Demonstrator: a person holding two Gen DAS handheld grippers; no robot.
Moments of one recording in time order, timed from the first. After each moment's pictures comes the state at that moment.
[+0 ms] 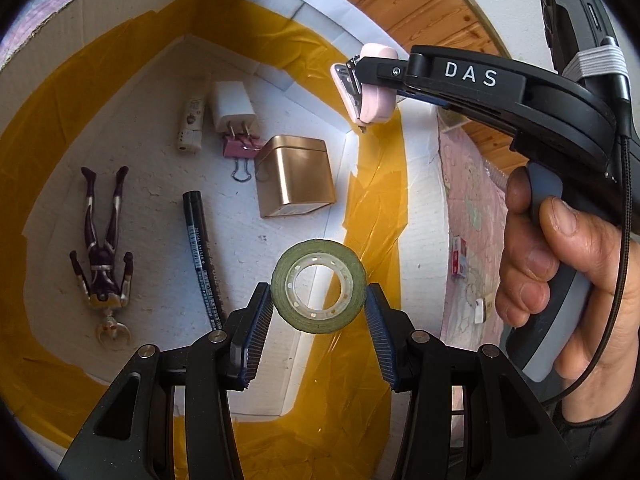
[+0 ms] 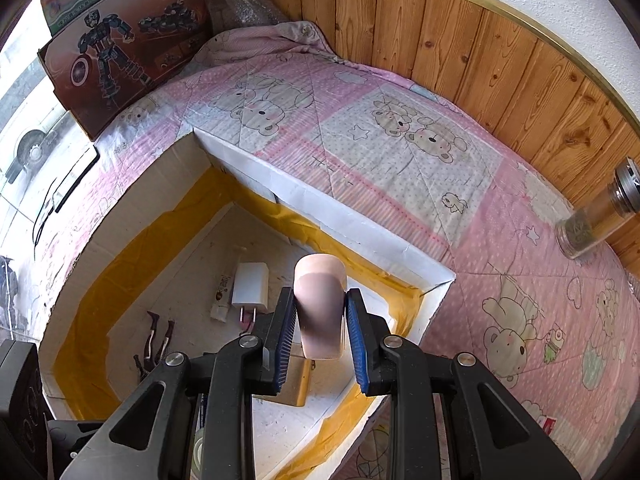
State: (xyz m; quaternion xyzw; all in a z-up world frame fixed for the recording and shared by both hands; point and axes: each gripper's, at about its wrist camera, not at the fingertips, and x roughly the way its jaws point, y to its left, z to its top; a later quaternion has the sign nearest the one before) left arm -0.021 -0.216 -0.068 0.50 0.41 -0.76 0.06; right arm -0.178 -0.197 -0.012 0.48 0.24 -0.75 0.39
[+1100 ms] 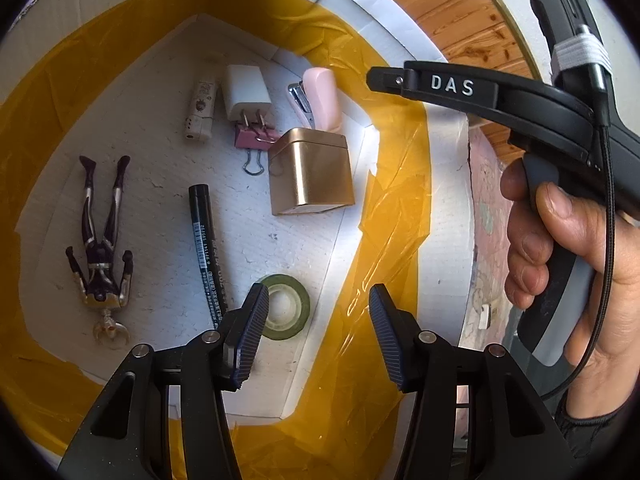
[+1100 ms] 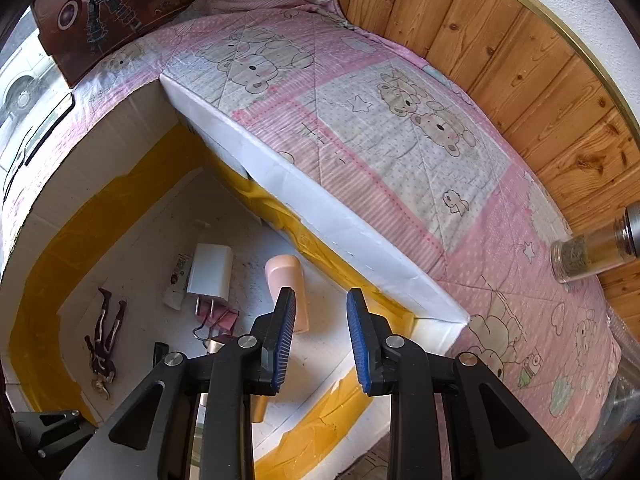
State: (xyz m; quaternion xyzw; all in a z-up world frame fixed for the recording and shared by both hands) left arm -0.021 -0.220 -0.072 0.52 0.43 -0.74 0.07; right arm -0.192 -0.222 -0.039 0.49 0.32 -0.72 0.37
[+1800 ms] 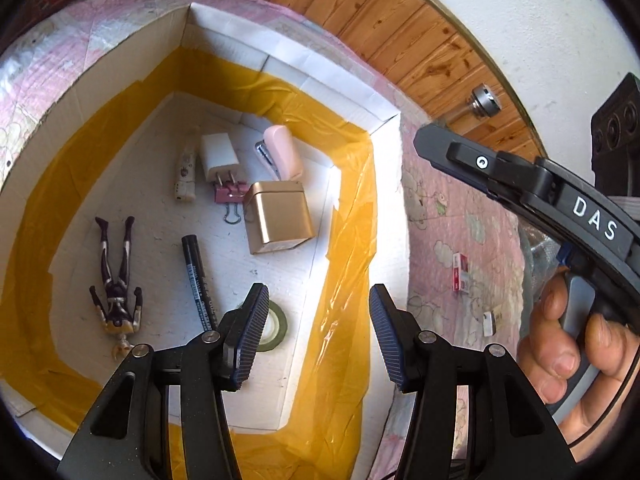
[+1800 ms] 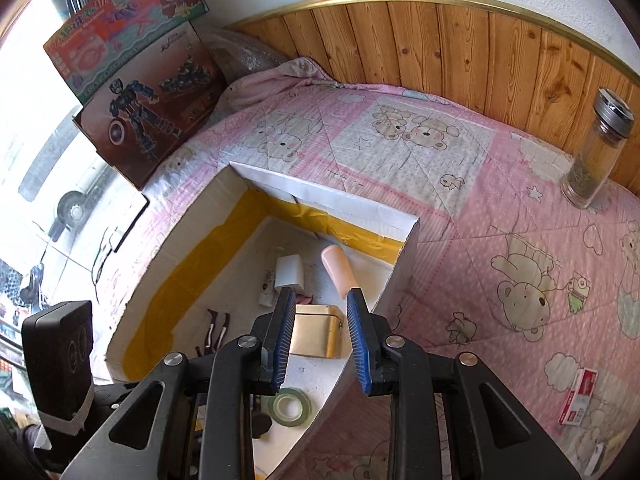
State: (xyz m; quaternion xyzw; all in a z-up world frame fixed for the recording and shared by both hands) left arm -0.027 -0.206 -0.026 0.47 0.35 -0.81 0.09; right arm -0.168 -0.116 0.028 0.48 0.09 -0.75 0.44
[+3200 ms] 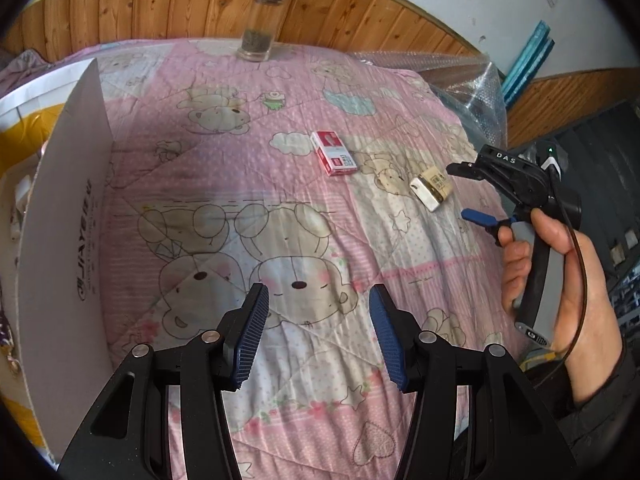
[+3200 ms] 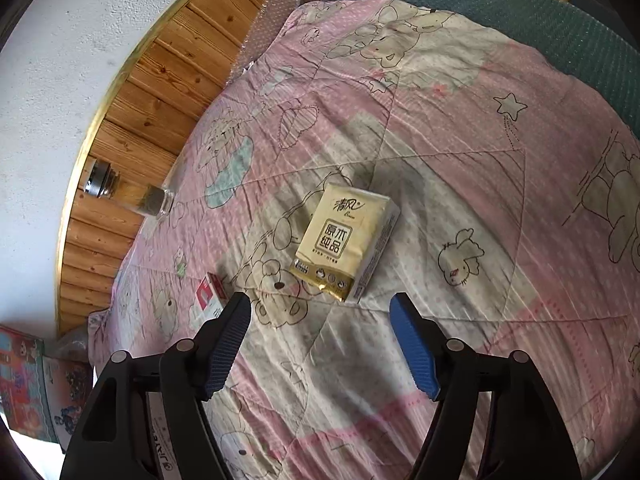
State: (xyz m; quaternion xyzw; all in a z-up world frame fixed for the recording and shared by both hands) left arm -0.066 0.010 -0.033 0.50 0.16 -0.85 -0.08; right arm -0.185 0.325 -0.086 0.51 -0.33 -0.80 -0.01
